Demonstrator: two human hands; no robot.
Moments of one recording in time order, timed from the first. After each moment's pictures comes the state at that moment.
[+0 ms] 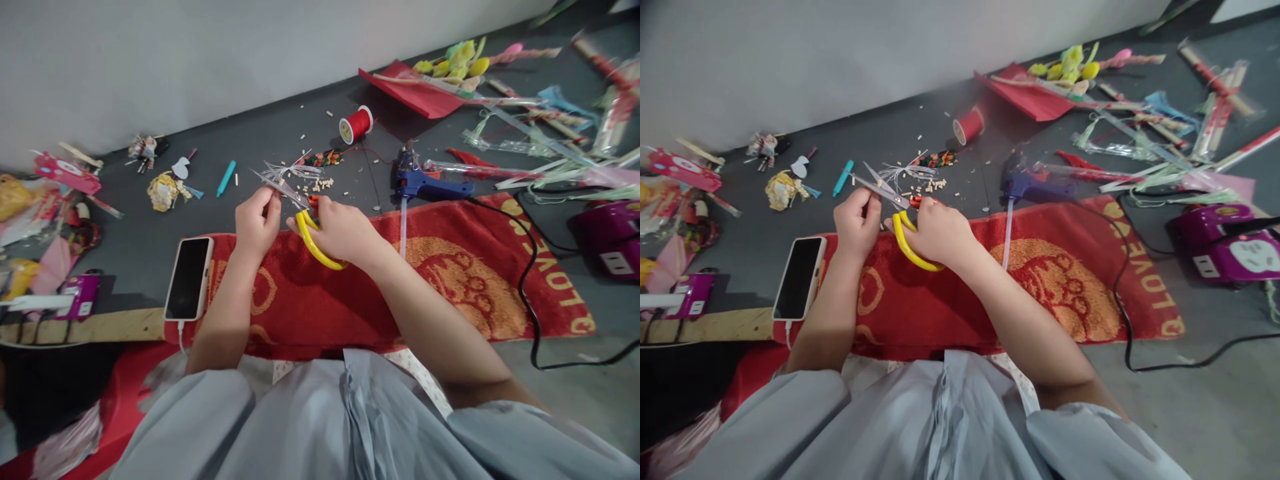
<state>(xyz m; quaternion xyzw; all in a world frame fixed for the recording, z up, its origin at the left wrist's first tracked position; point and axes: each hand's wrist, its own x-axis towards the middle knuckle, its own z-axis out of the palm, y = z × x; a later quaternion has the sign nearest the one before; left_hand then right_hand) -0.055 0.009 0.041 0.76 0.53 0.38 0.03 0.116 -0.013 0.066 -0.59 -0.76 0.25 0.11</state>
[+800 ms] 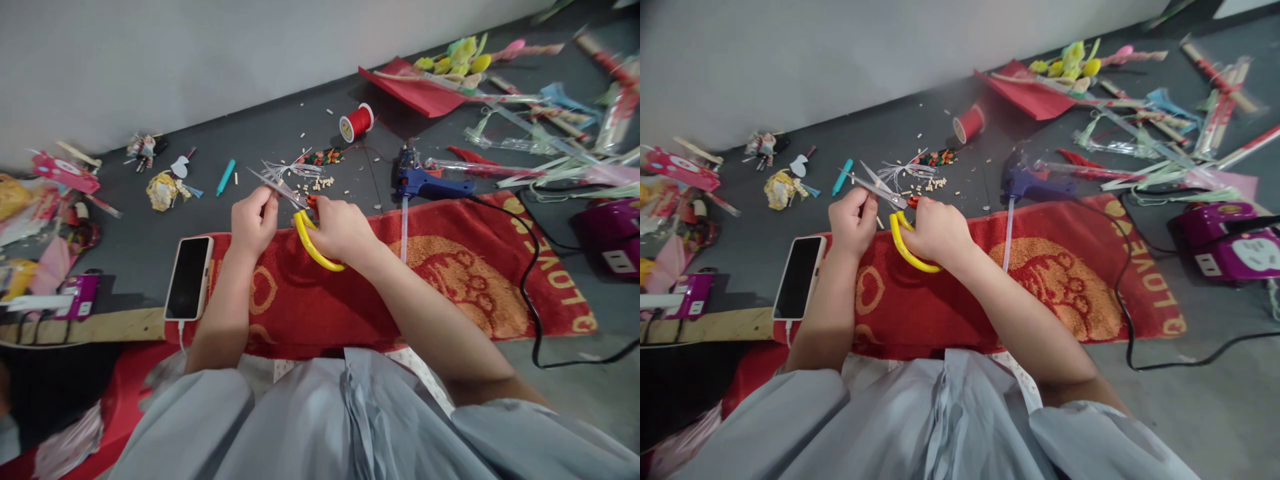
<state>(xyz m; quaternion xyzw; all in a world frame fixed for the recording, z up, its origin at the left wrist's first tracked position) -0.061 0.009 0.047 0.79 0.49 0.38 0.02 0.111 -0.012 0.063 -0.61 -0.75 0.22 0.12</state>
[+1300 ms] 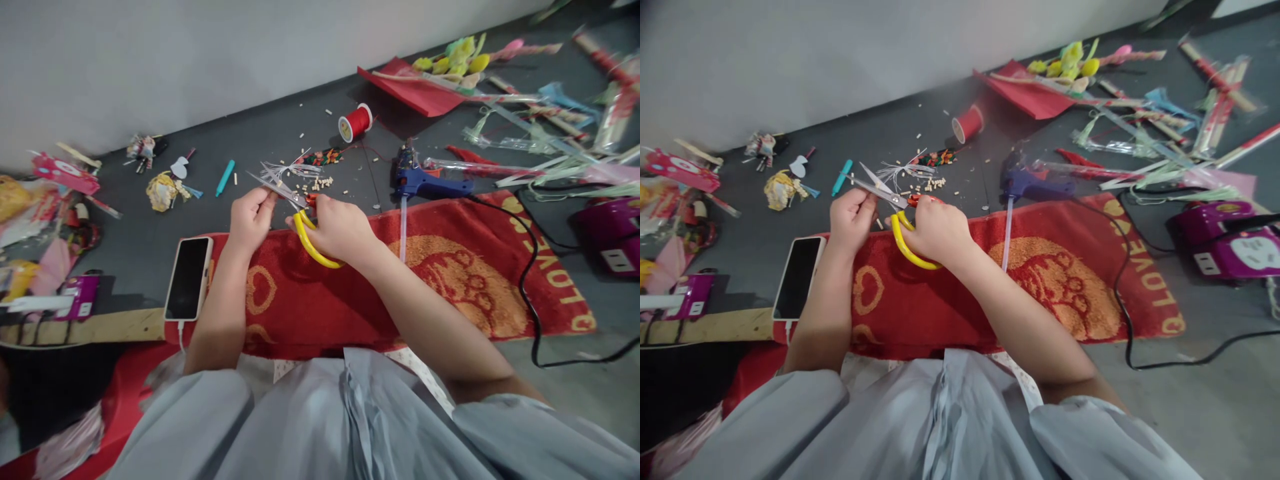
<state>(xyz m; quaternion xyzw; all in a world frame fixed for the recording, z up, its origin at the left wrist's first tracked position) -0.067 0.020 0.041 0.76 0.49 0.39 0.14 0.111 -0.013 0.058 -0.61 -0.75 0.20 0.13</state>
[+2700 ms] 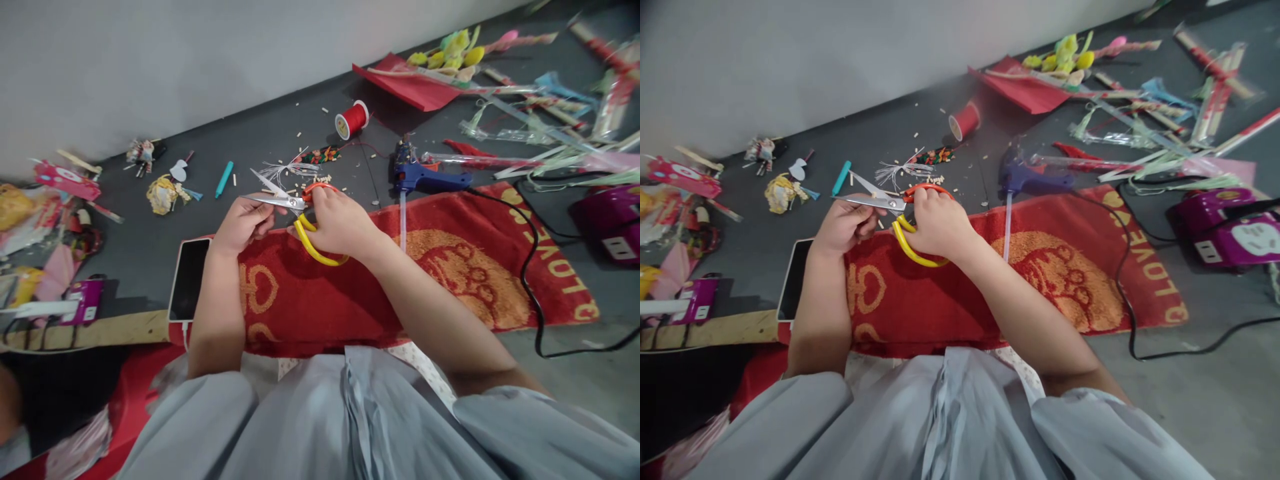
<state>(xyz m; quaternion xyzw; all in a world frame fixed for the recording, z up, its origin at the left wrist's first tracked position) -0.090 0.023 0.042 0.71 0.47 0.28 0.44 0.118 -0.008 0.048 -0.54 -0.81 0.16 0.16</state>
